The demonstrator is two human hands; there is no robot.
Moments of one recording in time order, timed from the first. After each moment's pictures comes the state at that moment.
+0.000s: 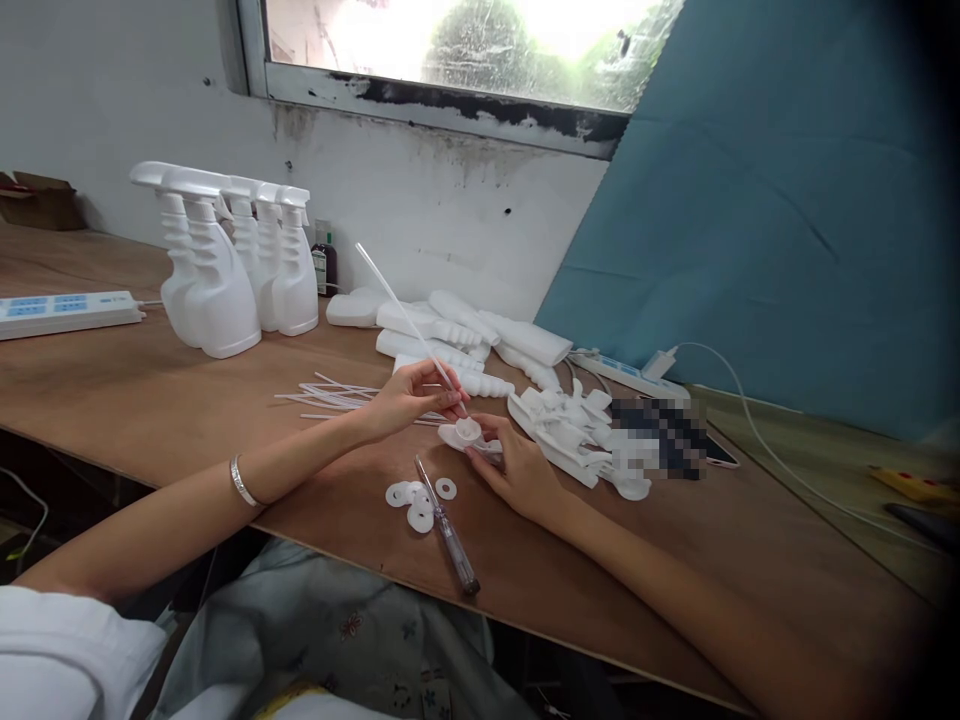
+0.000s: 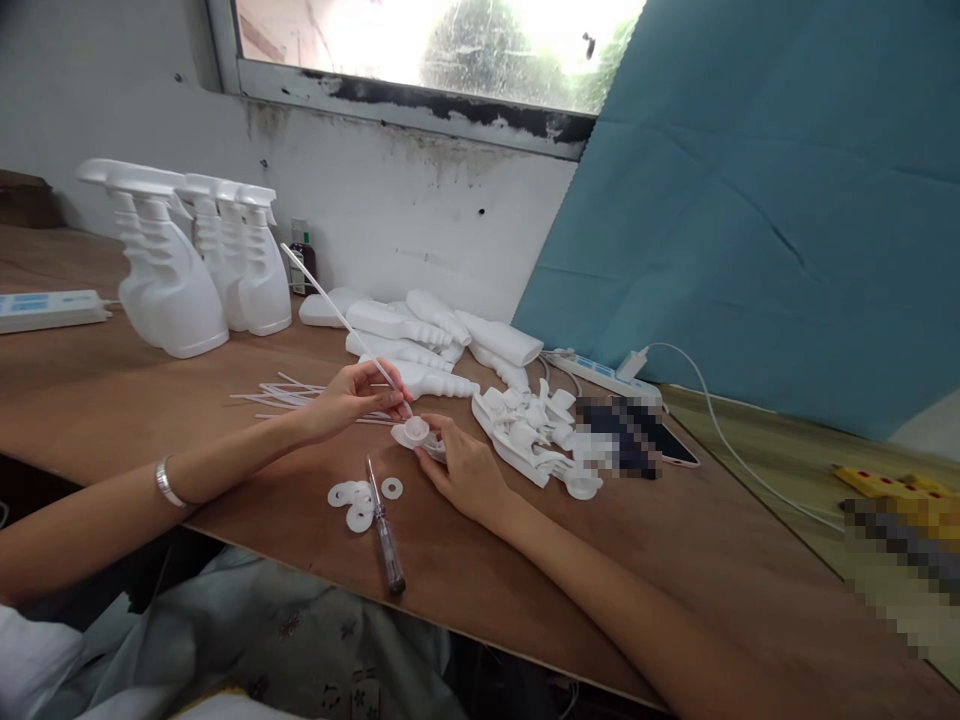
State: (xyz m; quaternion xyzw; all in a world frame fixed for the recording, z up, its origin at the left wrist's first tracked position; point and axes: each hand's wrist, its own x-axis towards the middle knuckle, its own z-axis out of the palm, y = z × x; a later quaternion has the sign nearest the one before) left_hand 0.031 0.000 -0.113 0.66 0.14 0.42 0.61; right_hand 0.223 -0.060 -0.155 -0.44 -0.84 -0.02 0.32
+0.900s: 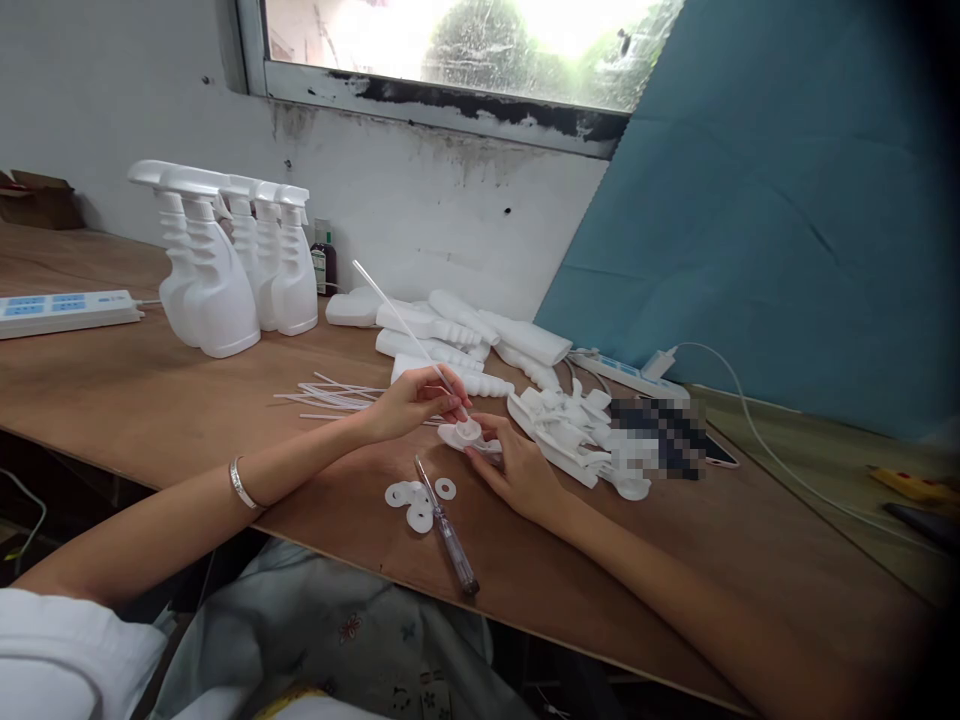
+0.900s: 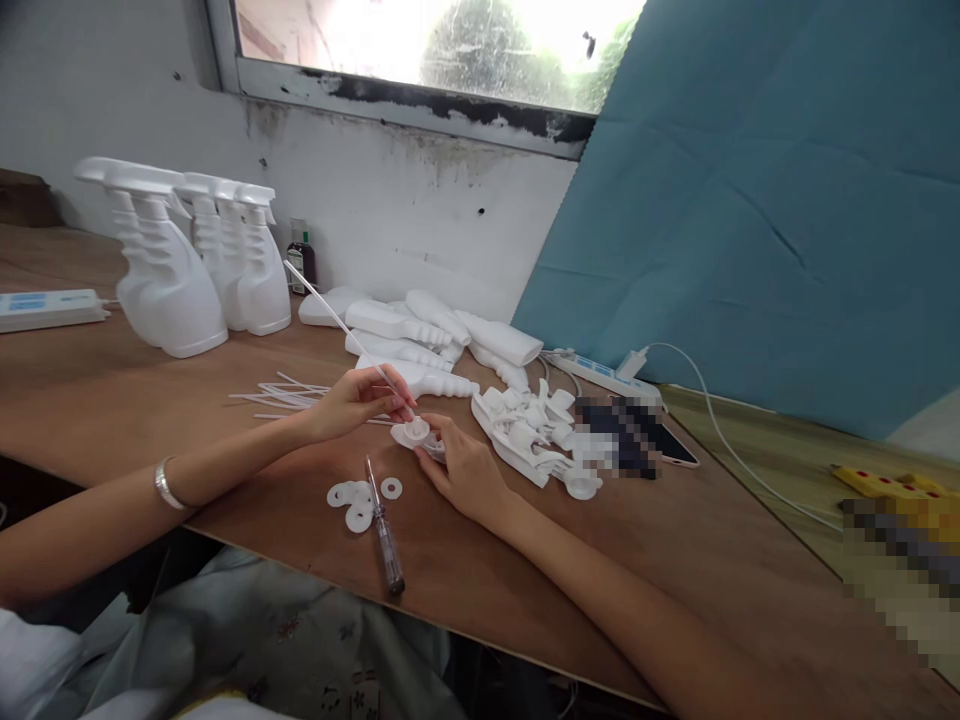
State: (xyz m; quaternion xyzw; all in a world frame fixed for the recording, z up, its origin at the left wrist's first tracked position) left_hand 0.034 0.003 -0.118 0.71 0.12 0.41 0.56; right_hand 0.224 -0.059 -0.155 -0.44 -0.84 -0.02 0.32
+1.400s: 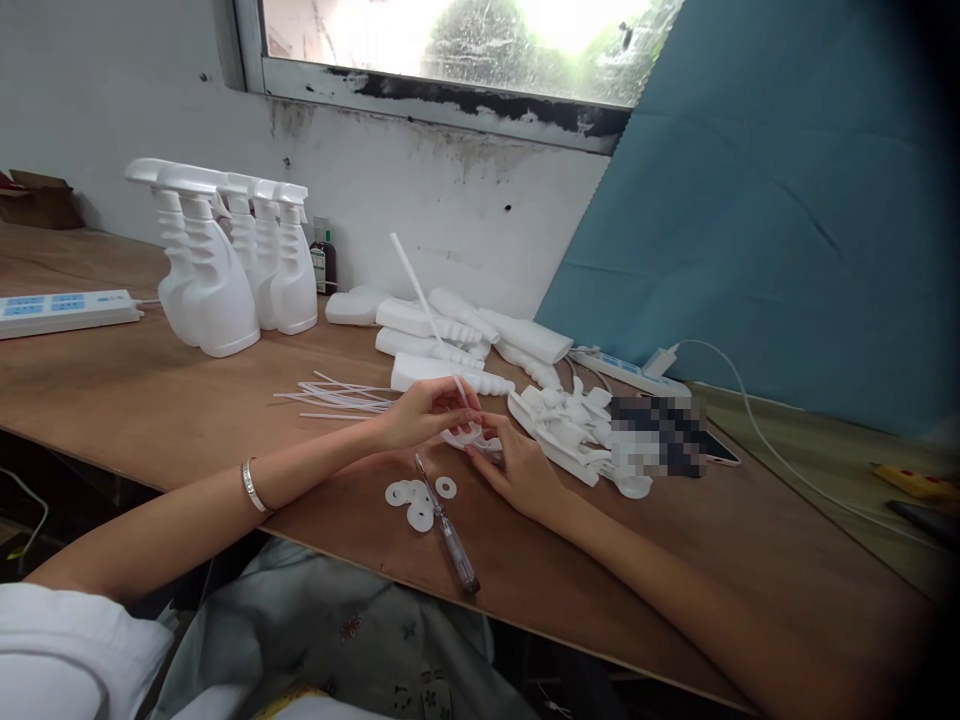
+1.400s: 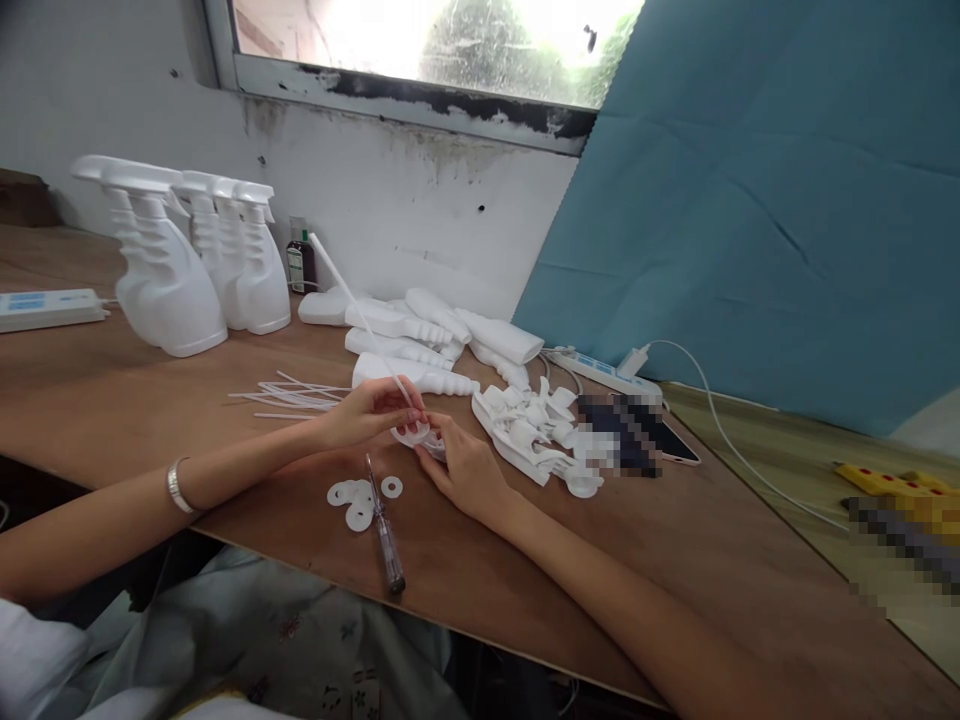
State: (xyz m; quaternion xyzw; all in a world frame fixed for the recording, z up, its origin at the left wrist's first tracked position) left_hand 0.047 0.005 -0.131 0.75 0.11 0.38 0.53; right_hand 0.224 -0.059 -0.155 -0.44 -0.84 -0.04 0.32
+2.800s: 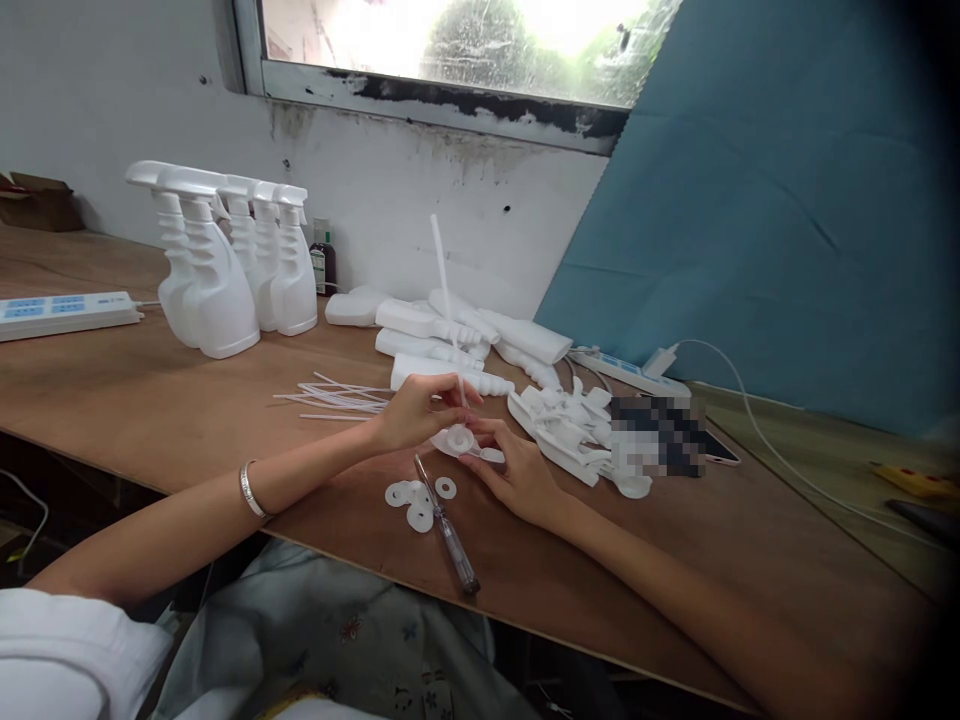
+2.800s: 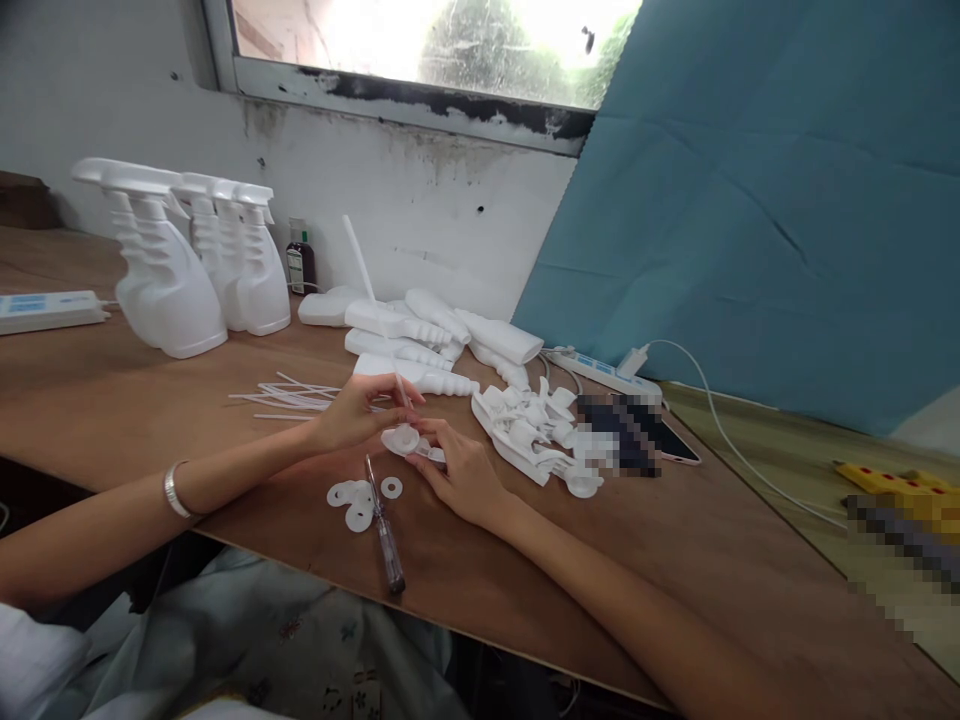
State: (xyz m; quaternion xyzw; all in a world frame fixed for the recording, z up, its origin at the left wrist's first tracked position) left_hand 0.043 -0.003 -0.120 0.80 0.17 0.44 0.37; right_hand 0.221 -0.065 -0.152 -0.42 -0.84 0.05 0.34
